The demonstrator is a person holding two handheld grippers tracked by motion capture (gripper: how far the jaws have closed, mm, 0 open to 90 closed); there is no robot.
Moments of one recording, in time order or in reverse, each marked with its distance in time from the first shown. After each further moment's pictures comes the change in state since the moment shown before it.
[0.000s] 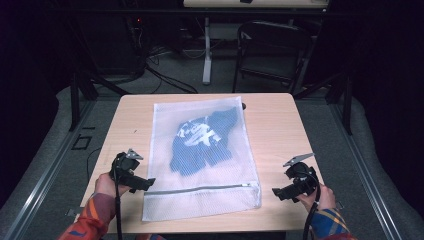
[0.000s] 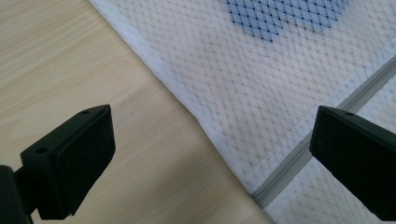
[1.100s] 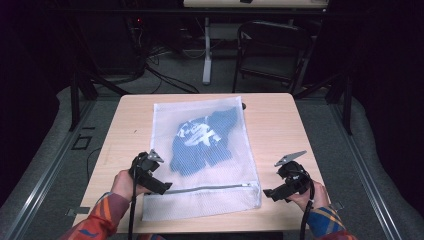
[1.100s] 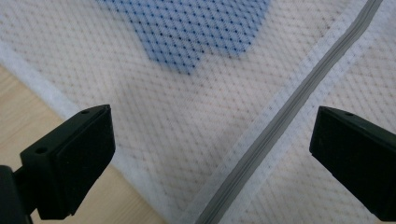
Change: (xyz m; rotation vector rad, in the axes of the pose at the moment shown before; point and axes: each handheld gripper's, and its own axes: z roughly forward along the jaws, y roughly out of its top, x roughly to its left) left arm -0.045 0.032 0.014 0.034 -0.060 0.169; right arm 0.016 0.015 0.002 -0.029 0.128 -0.060
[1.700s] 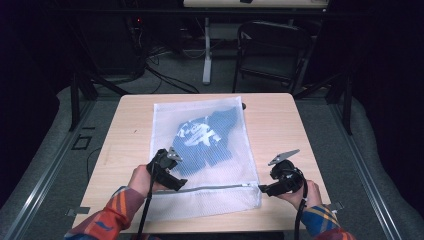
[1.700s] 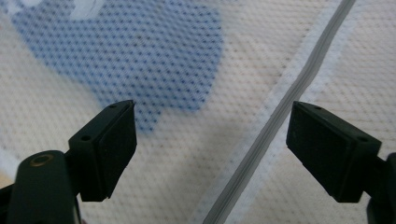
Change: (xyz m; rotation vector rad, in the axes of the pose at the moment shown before) left arm -0.029 0.037 0.011 -0.010 -0.042 0.114; right arm 0.009 0.011 0.007 0.006 0.011 -0.029
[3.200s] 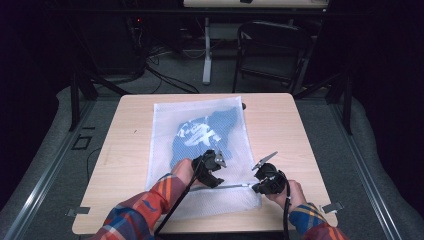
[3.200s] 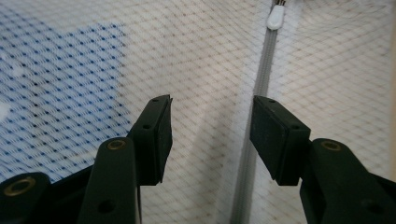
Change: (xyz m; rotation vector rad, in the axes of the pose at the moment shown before) left arm -0.054 0.084 0.065 0.003 -0.145 0.323; right arm 0.013 0.012 0.045 0.134 0.057 -0.042
